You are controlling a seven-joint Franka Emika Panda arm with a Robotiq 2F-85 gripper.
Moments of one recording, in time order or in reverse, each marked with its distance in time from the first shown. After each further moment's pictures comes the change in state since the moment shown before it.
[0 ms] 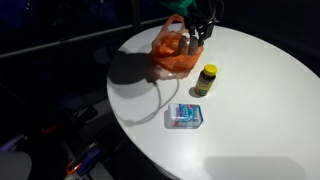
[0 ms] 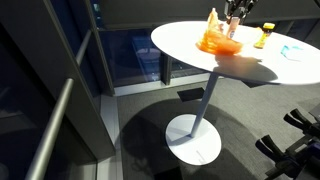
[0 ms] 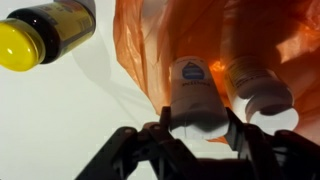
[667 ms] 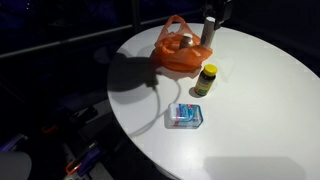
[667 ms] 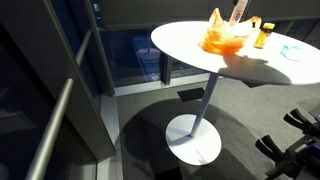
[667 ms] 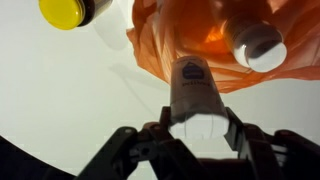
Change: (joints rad) arm -0.045 -0.057 -0.008 0.071 0.043 -0.045 -0.001
